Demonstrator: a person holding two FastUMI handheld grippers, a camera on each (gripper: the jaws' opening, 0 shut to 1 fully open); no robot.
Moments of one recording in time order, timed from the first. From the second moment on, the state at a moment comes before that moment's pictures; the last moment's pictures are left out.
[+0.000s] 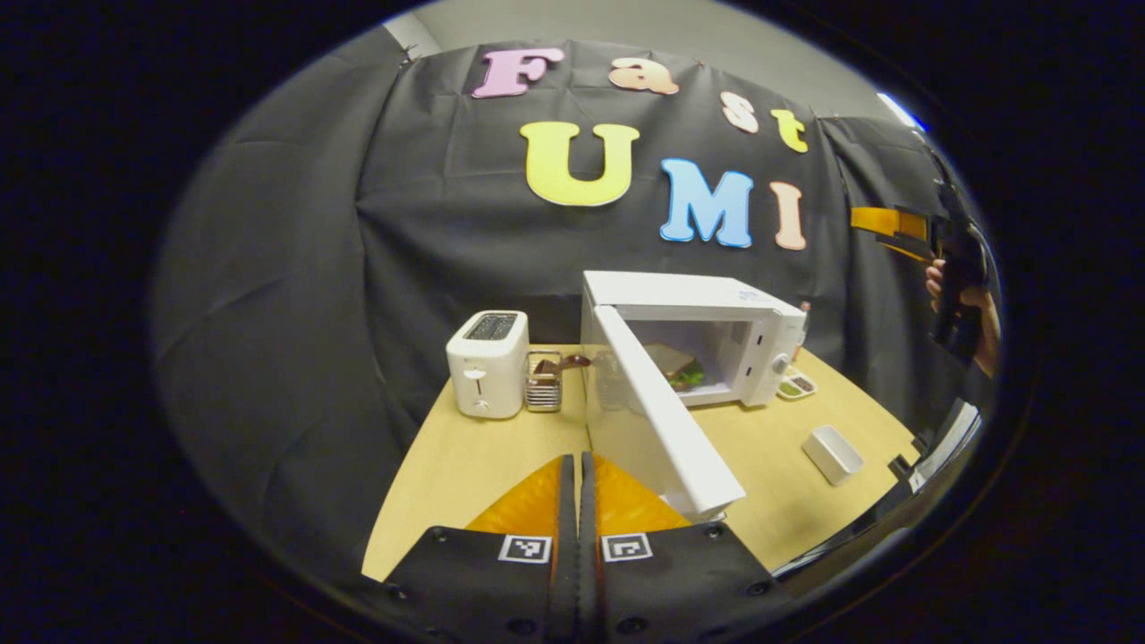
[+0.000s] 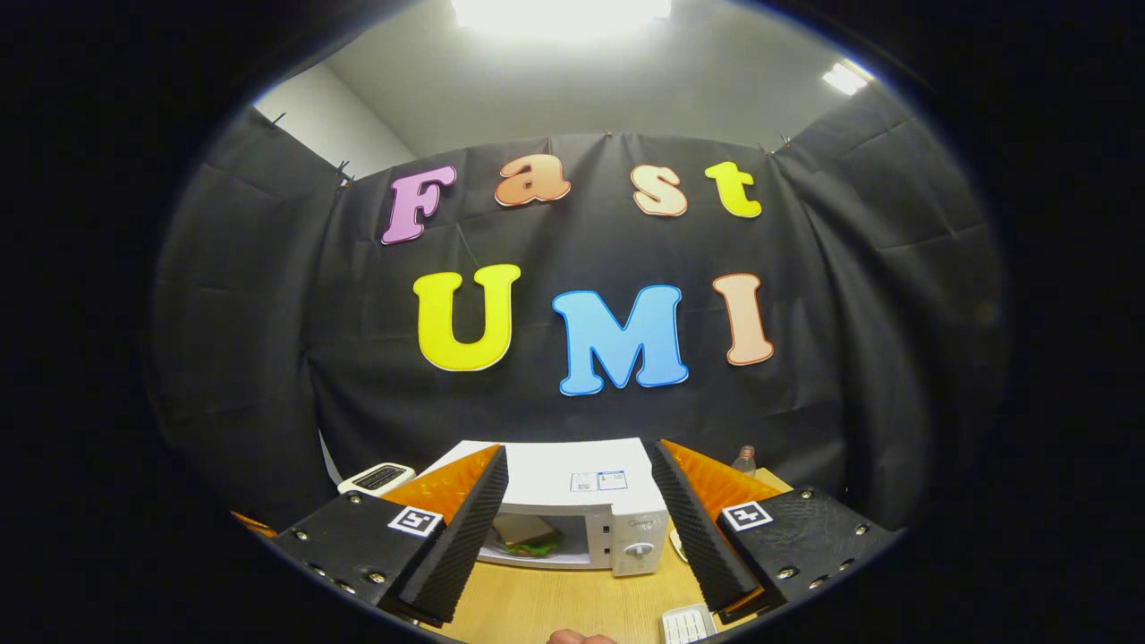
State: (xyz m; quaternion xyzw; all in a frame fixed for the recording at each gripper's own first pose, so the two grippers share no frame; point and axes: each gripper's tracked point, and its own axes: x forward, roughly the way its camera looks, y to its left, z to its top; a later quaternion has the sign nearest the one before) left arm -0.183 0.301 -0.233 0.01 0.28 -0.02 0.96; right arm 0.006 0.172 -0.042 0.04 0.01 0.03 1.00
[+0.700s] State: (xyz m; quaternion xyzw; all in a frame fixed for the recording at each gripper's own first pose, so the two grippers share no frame) left arm -0.171 0.206 -0.248 -0.01 0.31 -0.14 0.94; right arm 0.006 0.131 -0.035 0.02 0.00 -0.01 1.00
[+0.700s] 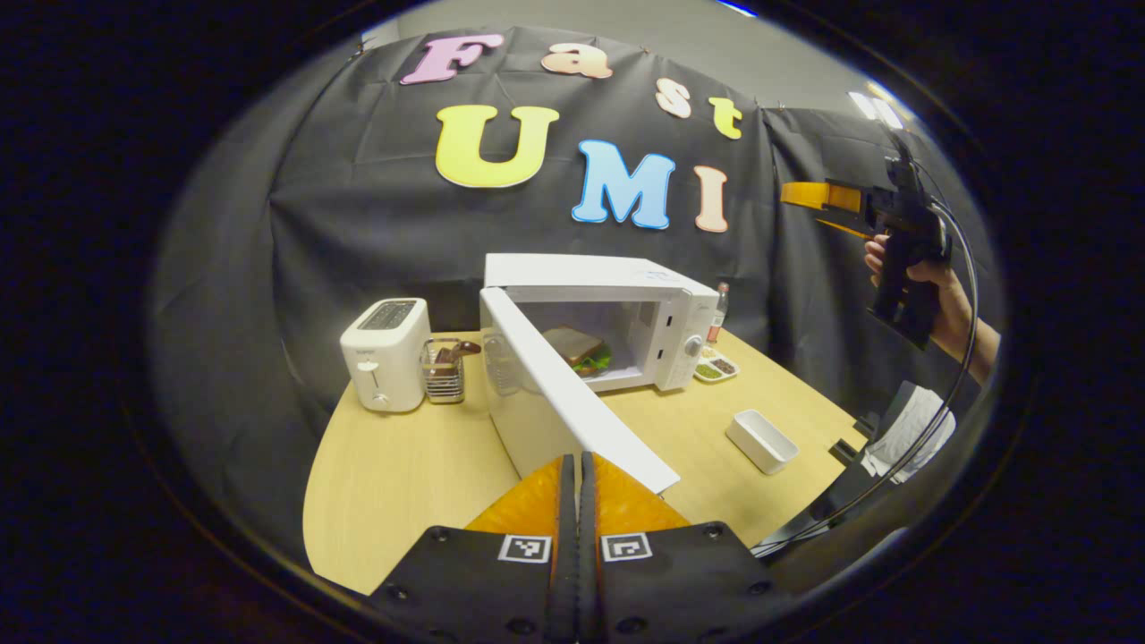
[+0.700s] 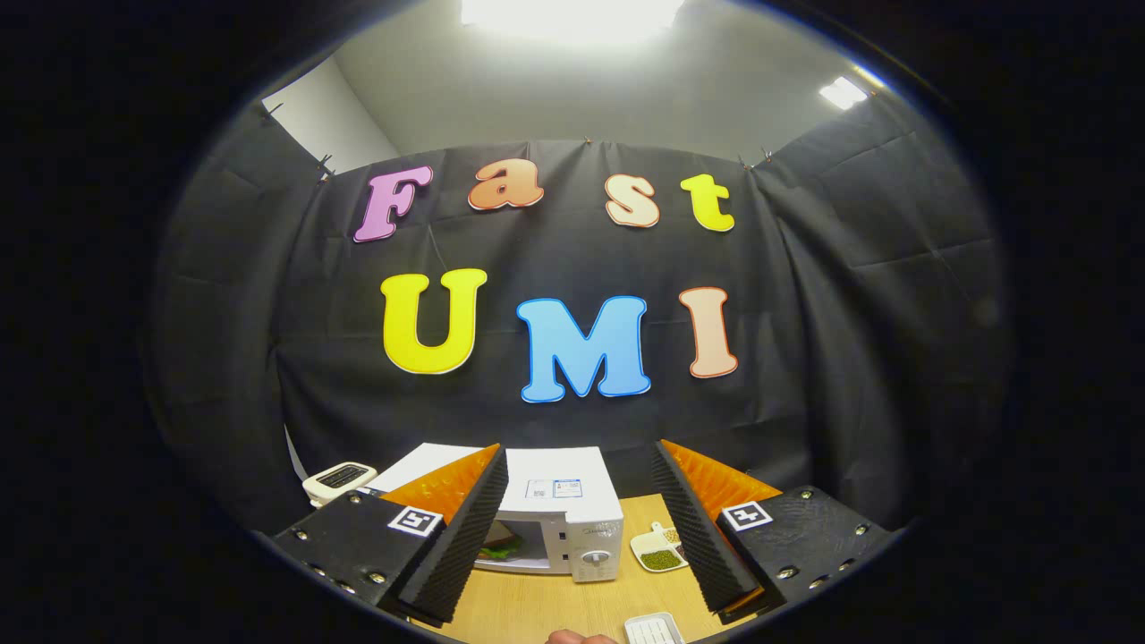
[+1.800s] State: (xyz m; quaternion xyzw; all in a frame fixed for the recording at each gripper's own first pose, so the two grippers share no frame) left arm -0.062 0.028 -0.279 0.00 0.29 -0.14 0.95; right arm 0.033 0.013 -0.026 0.02 -0.01 0.02 1.00
